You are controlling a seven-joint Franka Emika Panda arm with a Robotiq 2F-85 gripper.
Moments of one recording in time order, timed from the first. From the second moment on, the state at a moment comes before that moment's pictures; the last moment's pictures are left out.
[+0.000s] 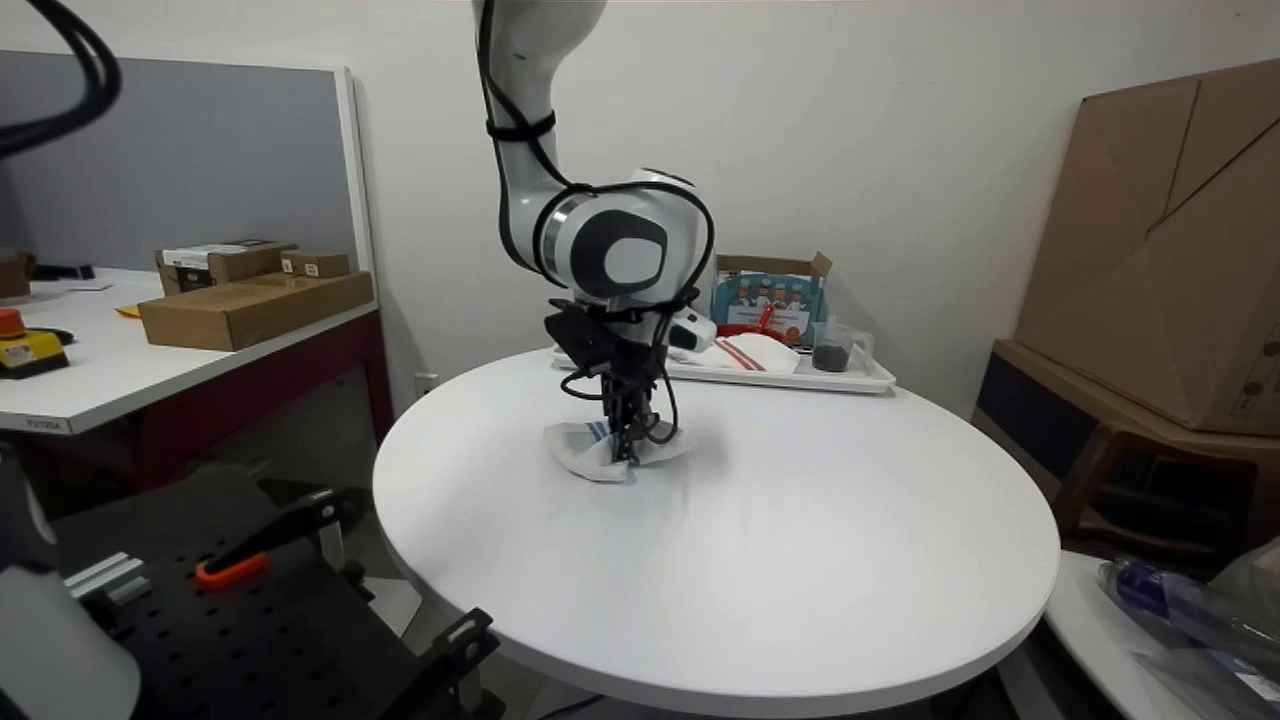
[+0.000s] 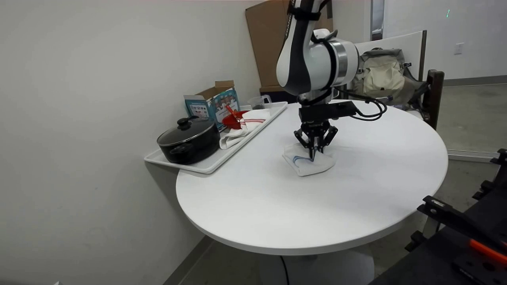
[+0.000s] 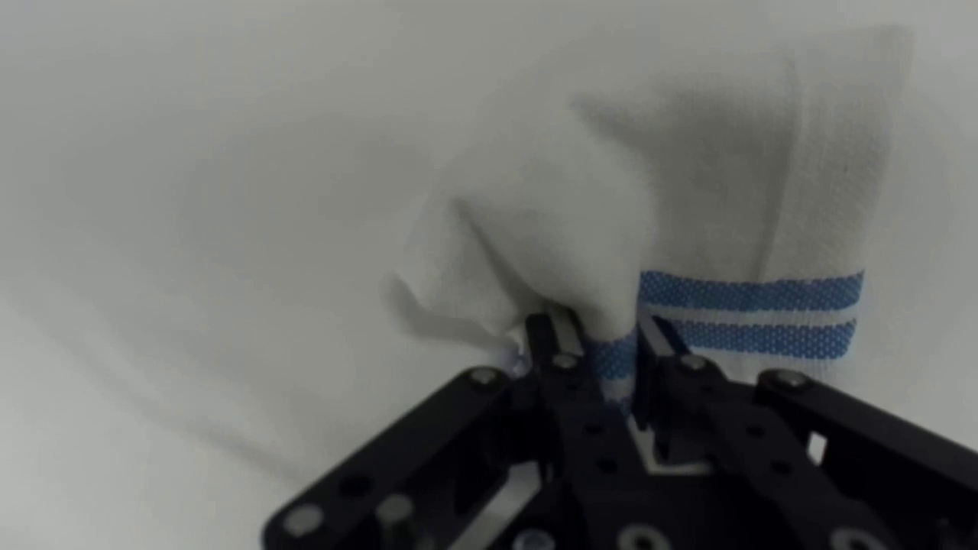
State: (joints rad) arm 0.06 0.66 0.03 -2.13 0.24 2.76 0.26
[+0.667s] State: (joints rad) arm 0.20 0.64 0.11 -2.16 0.20 2.61 0.27
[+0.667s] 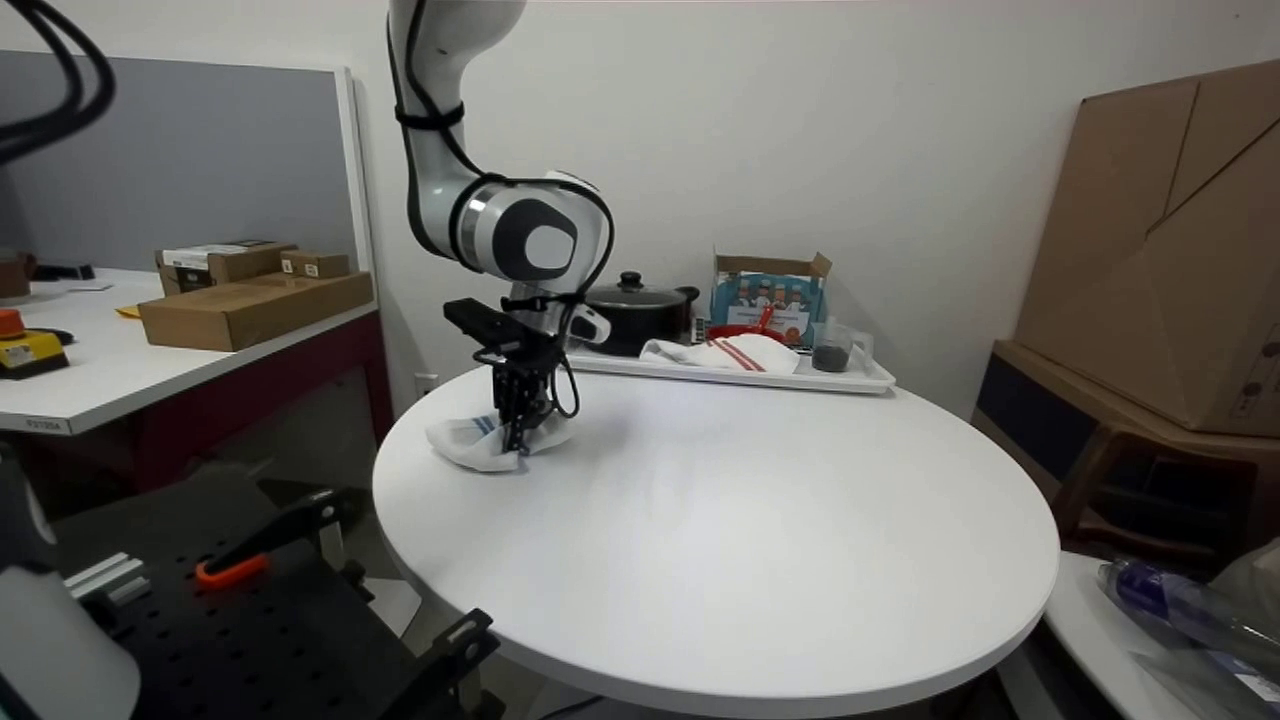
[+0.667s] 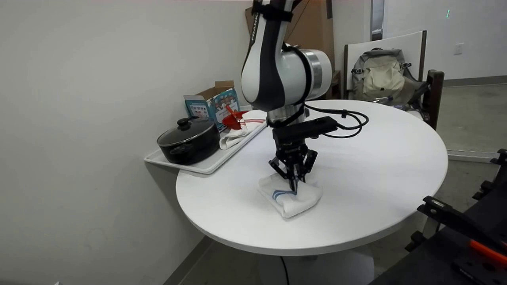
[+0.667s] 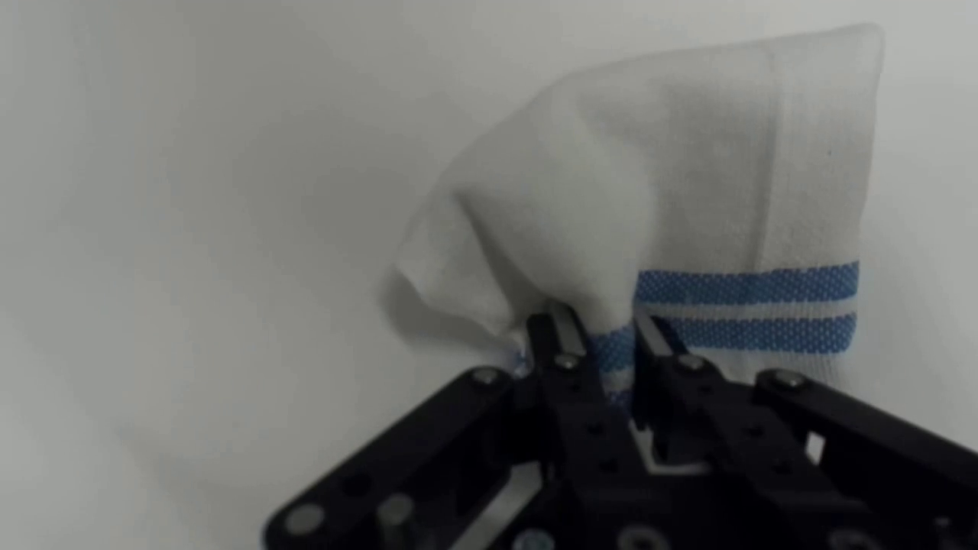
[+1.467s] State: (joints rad) arm 0.38 0.61 0.08 -2.23 0.13 2.63 0.43
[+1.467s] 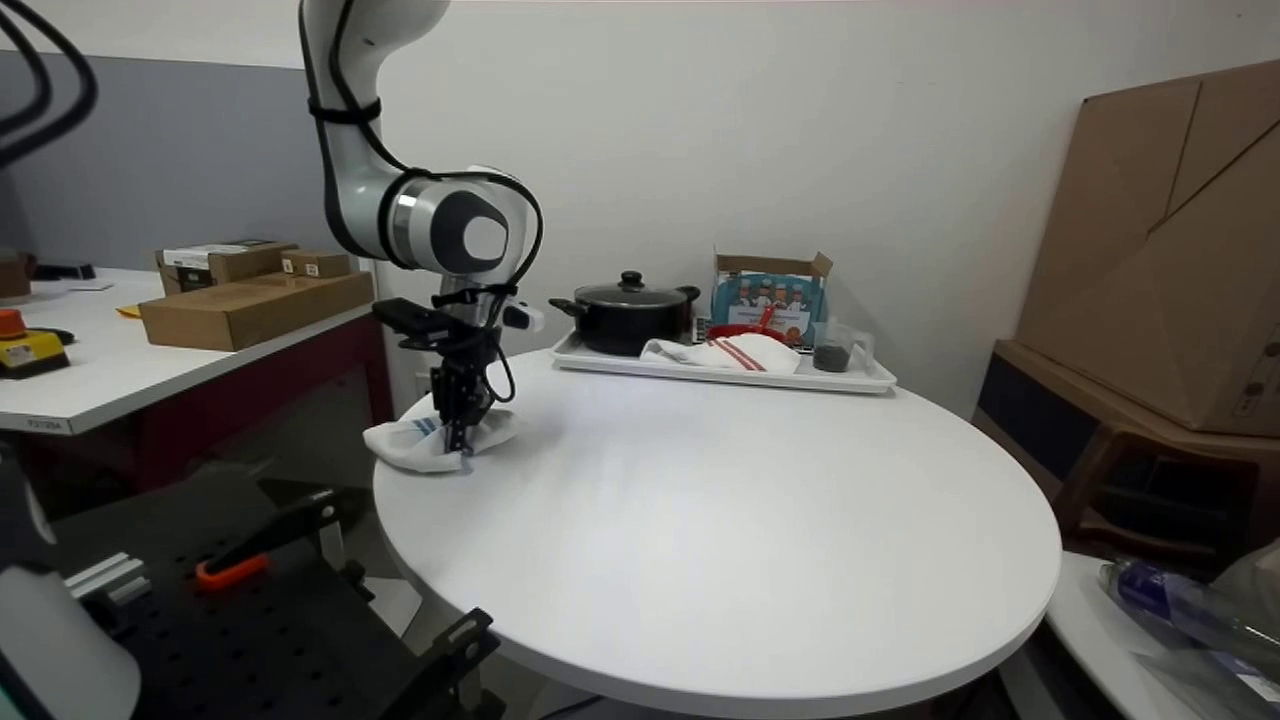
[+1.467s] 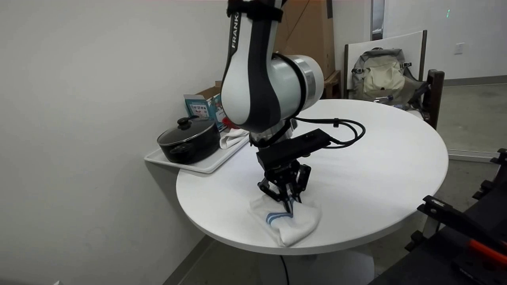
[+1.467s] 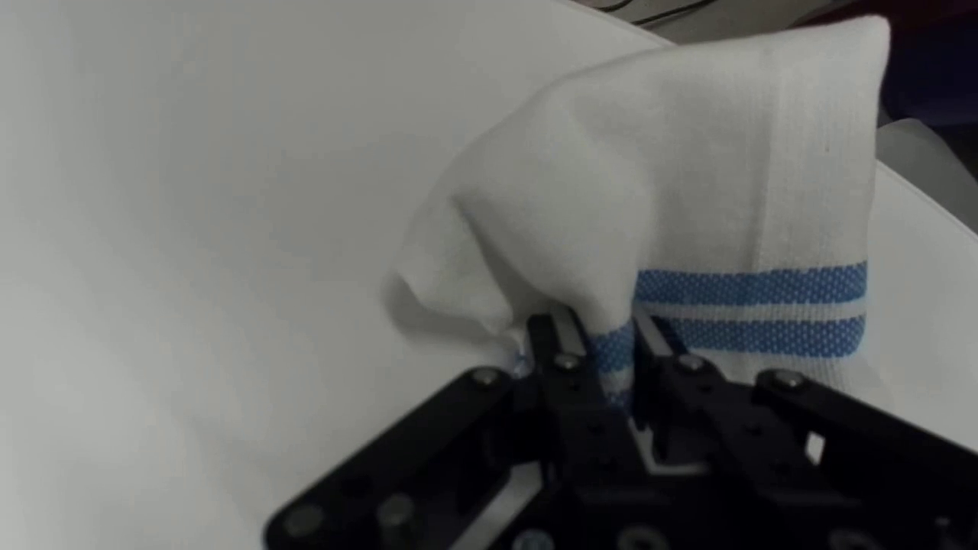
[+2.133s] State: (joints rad) arm 0.21 0.49 -0.06 -2.49 0.13 2.73 0.41
